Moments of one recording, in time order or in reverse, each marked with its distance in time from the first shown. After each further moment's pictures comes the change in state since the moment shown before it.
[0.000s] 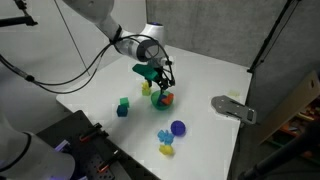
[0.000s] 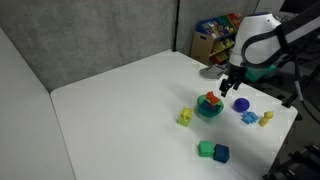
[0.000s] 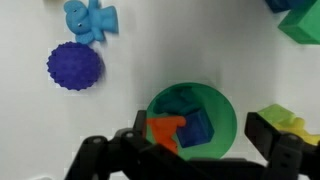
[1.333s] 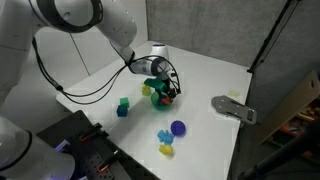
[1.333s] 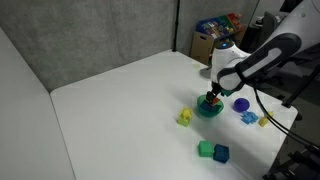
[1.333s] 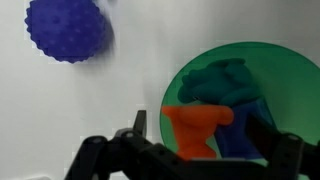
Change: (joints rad) arm 0.145 0.386 -0.143 0.291 -0.144 0.079 0.176
